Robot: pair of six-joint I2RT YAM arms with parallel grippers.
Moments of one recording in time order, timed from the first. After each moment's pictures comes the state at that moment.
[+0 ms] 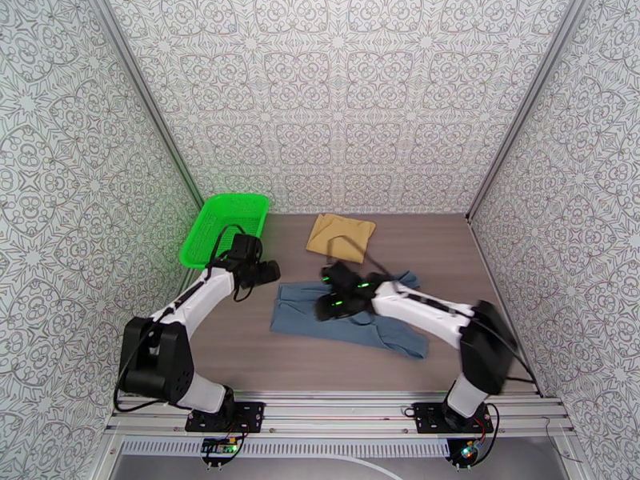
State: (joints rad) left arm -0.13 1.45 1.01 -0.61 0.05 -0.45; right arm 0.96 1.81 1.41 -0.66 -0.10 0.62
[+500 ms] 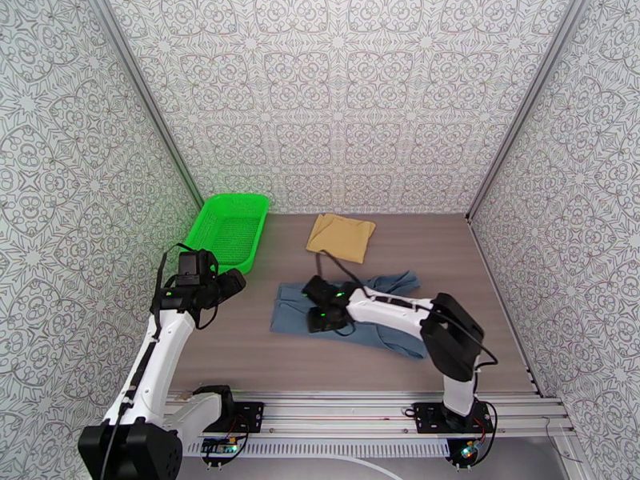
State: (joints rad) left arm 0.06 1.05 0.96 -0.80 0.06 -0.53; right arm 0.91 1.86 1.31 -0.69 0.01 0.76
